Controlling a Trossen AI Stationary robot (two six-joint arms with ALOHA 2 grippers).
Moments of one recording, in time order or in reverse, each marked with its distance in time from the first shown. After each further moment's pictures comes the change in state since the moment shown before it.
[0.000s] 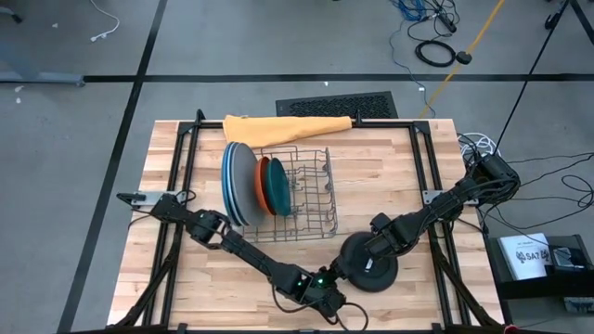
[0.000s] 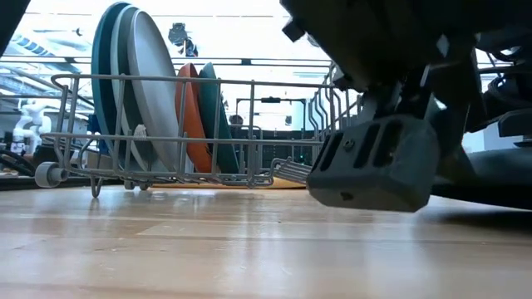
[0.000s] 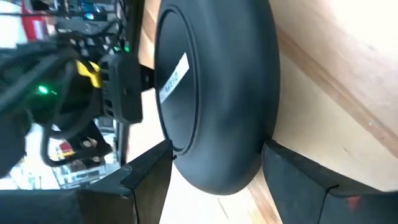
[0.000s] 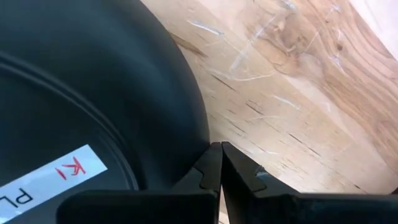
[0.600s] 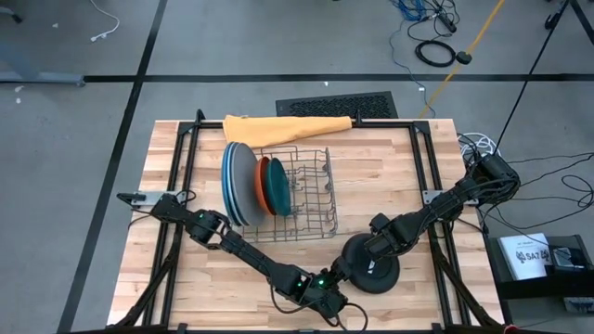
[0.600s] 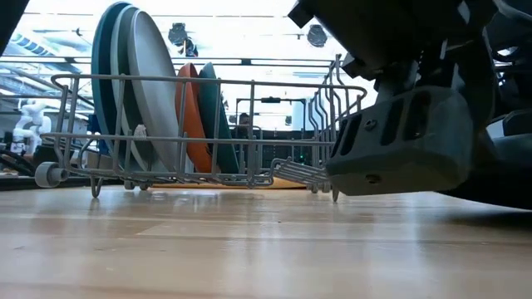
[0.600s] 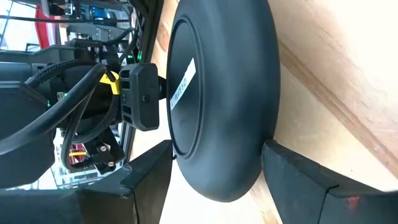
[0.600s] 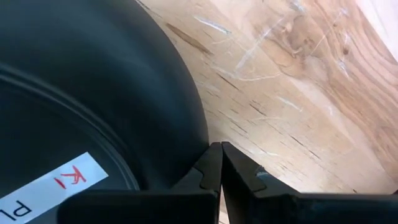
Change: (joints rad) left arm -0.004 -0.004 0.002 0.057 0.002 -0.004; right arm 0.000 0.000 0.000 0.005 -0.017 -0.045
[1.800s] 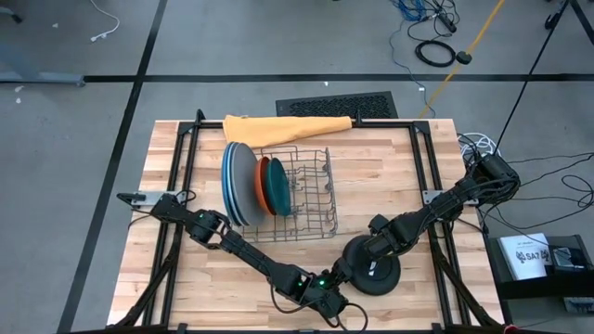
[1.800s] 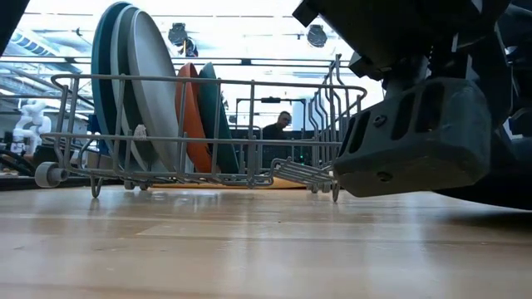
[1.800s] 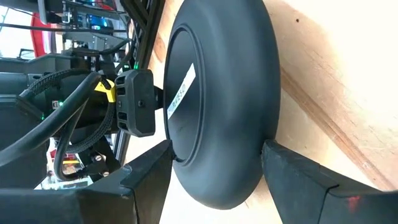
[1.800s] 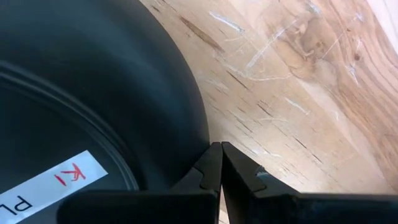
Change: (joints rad) left arm 0.001 0.000 0.000 0.015 0.048 -0.015; right arm 0.000 0.000 0.000 0.008 -0.017 -0.063
